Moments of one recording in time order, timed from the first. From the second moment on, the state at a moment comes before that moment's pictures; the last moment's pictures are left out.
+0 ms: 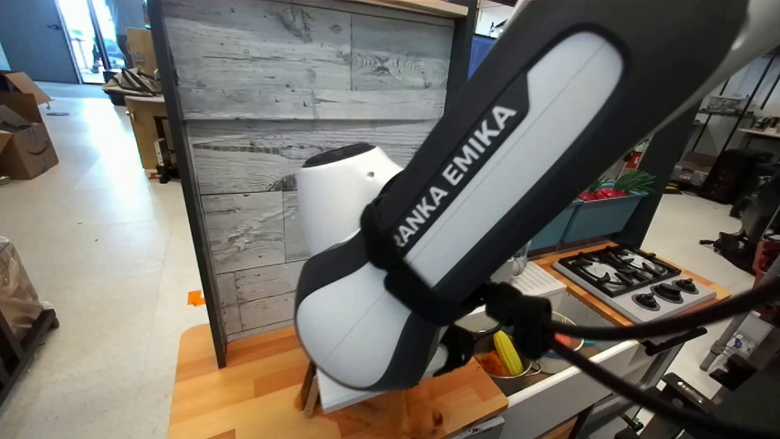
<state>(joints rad) 0.61 1.24 -0.09 -1.40 -0.06 2.50 0.70</state>
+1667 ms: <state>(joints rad) 0.55 1.18 -0.16 -1.52 -0.06 2.46 0.85</state>
